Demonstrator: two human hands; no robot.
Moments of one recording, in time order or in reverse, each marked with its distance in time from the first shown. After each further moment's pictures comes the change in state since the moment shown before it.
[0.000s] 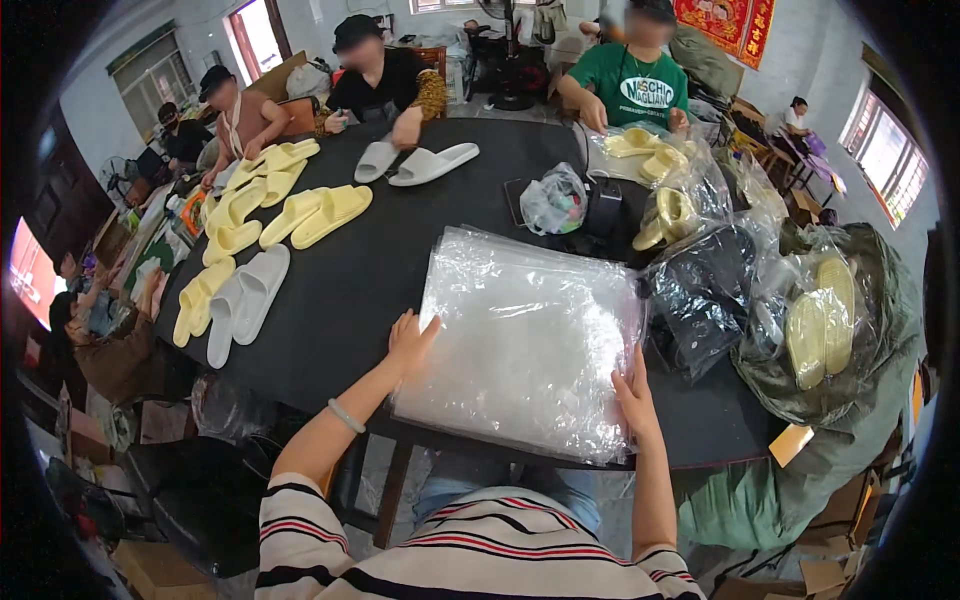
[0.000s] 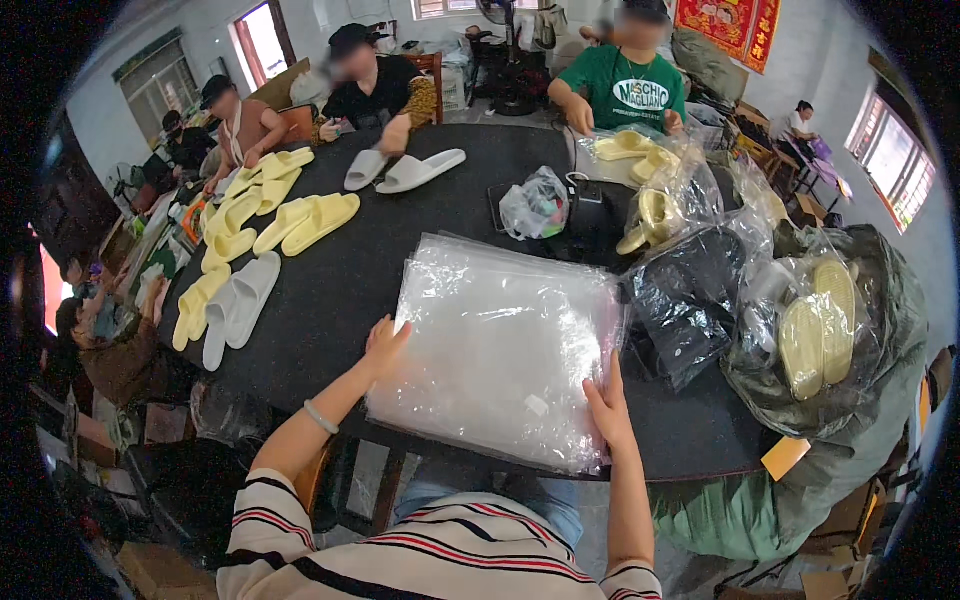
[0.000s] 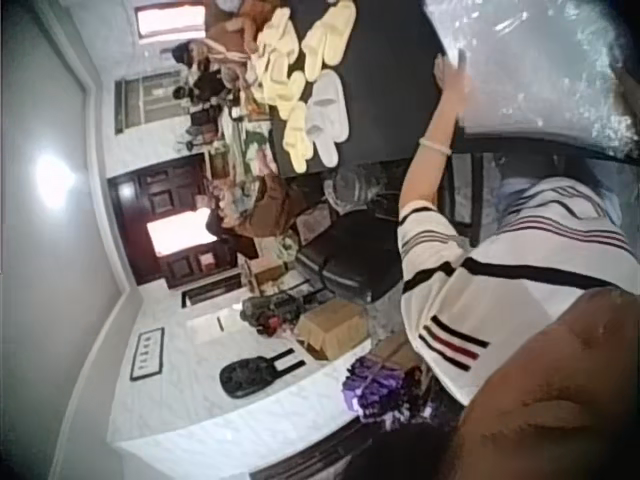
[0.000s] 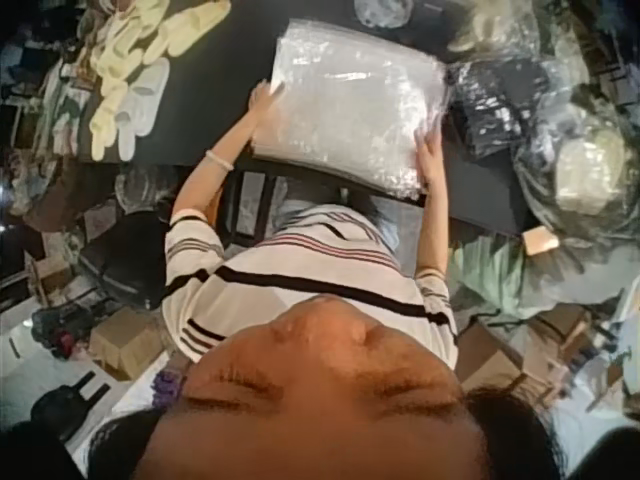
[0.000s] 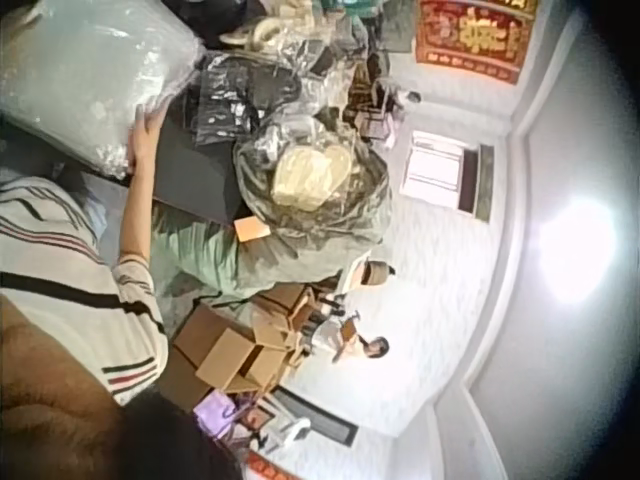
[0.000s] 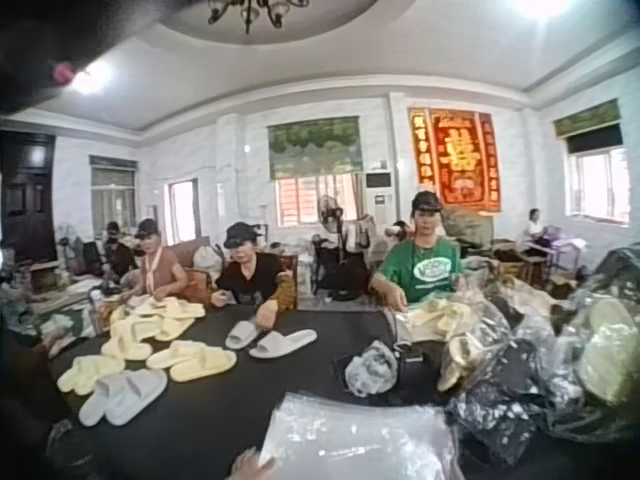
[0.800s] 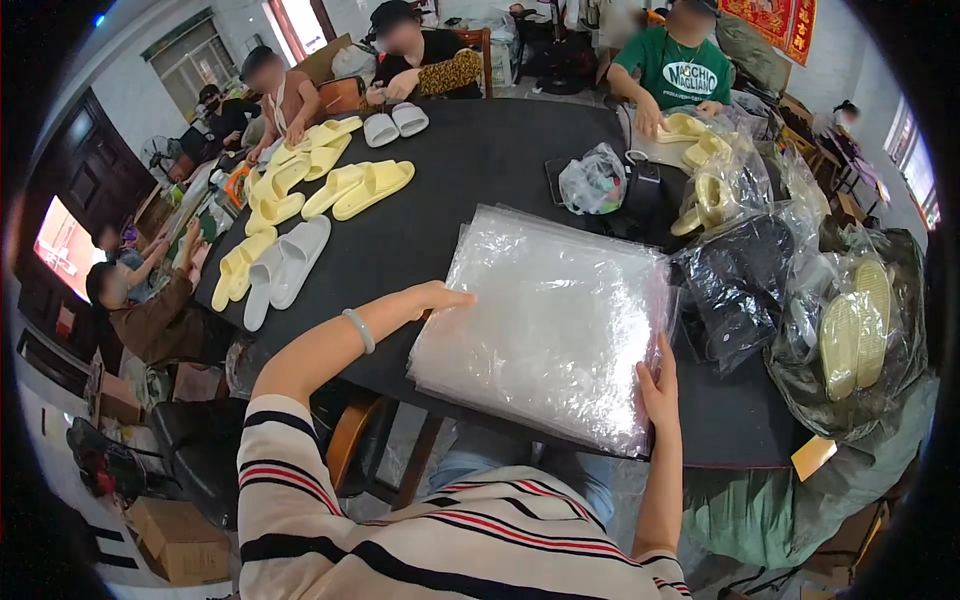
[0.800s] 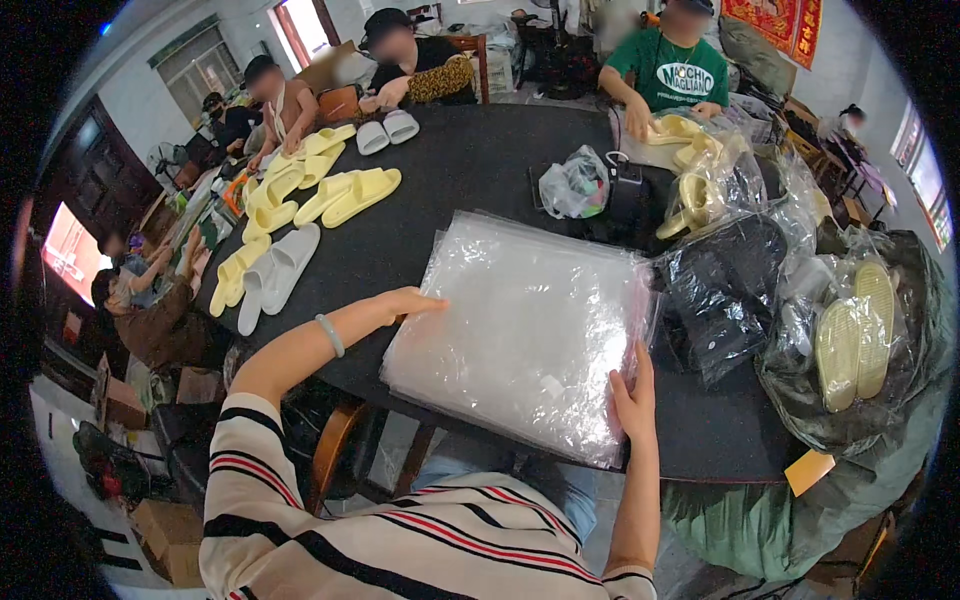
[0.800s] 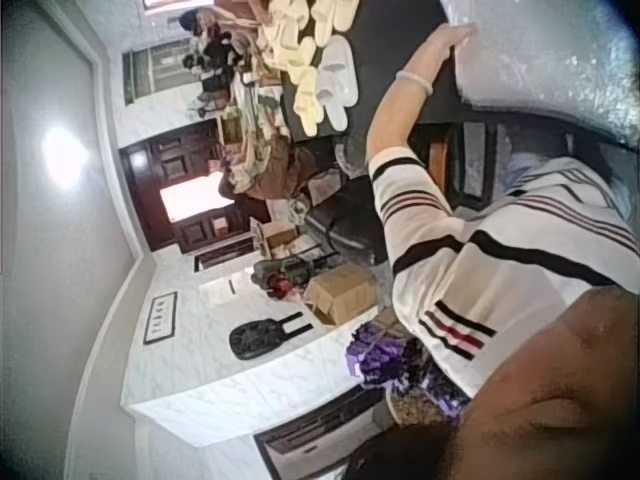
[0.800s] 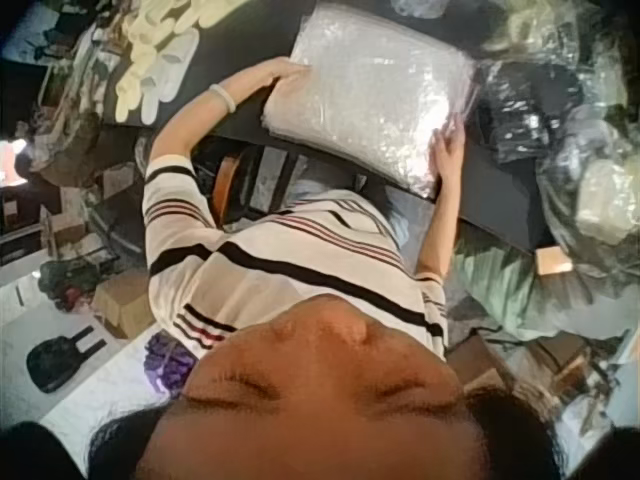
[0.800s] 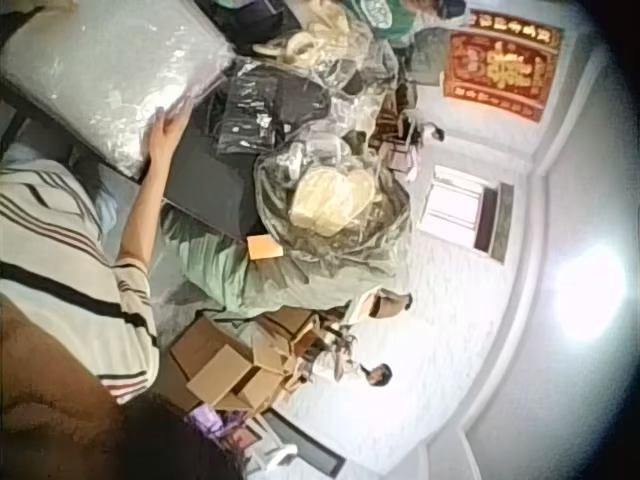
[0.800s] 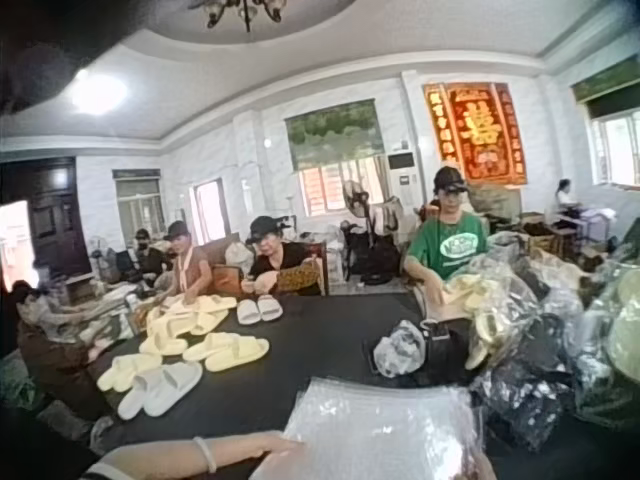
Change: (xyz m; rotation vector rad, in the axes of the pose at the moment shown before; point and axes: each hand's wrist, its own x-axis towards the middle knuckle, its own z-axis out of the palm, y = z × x) left_hand 0.036 0.046 -0.073 -0.394 -0.837 -0.444; right_hand -0.010 0.021 -0.002 -0.071 0.084 -0.101
